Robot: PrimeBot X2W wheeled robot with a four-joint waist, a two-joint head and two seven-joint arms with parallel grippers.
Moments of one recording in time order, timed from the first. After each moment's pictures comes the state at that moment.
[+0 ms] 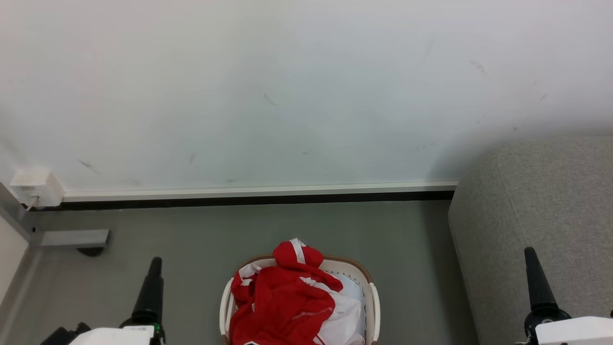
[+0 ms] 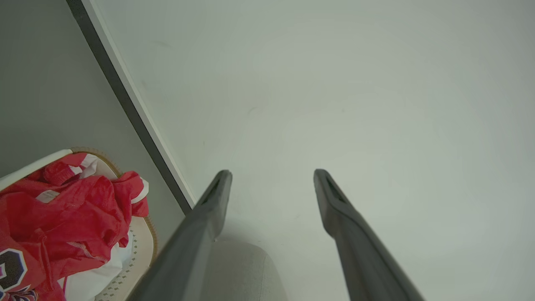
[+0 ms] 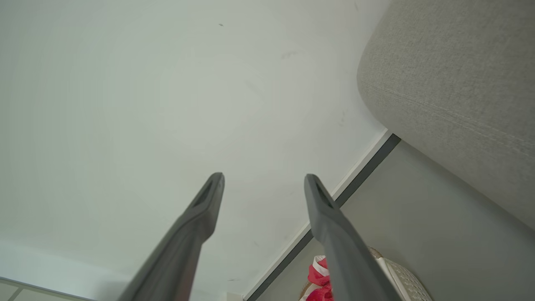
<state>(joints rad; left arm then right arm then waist) -0.07 0.04 0.07 0.24 -1.40 -0.11 0.01 -0.08 -0.04 -0.04 0.22 1.24 0.13 0.02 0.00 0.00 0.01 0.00</state>
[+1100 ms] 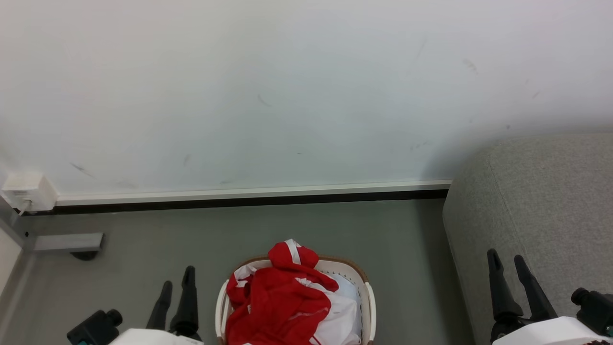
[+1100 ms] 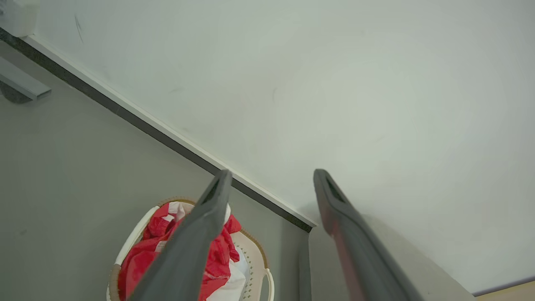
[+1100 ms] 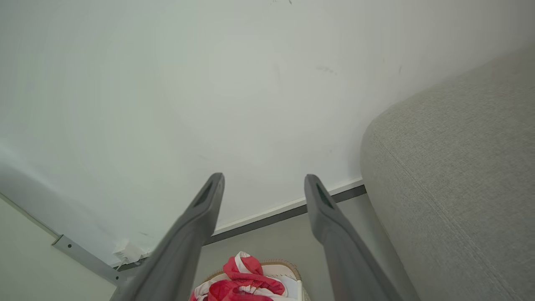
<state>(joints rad) -0.04 0.04 -0.04 0.19 -0.78 -0.02 -0.10 -0.08 -0.08 0.08 0.21 0.70 0.13 -0.10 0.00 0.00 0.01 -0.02</state>
